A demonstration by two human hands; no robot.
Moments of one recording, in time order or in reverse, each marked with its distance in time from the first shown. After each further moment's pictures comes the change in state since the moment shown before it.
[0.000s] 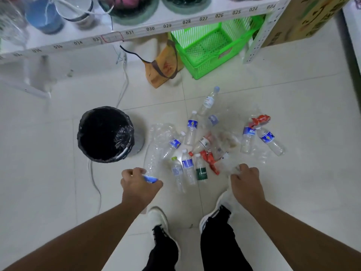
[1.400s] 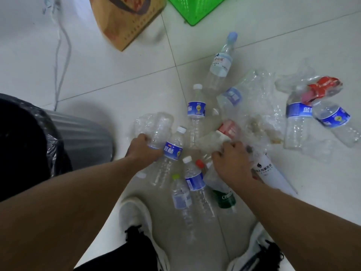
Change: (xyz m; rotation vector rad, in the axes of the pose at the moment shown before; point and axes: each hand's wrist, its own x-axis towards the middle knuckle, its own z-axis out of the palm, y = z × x) left_hand 0.364 0.004 0.217 0.081 -0.263 0.097; right_hand 0.287 0.002 0.257 -0.144 0.035 -0.060
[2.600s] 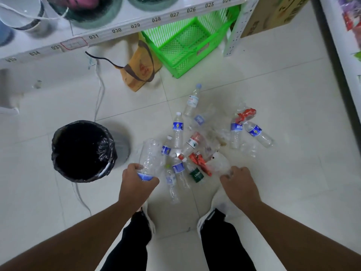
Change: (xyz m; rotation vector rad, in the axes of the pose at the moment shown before) left_hand -0.357 0.069 -0.120 -0.263 0.156 0.022; right_hand -0.249 0.026 -0.263 0.111 -0.089 0.155
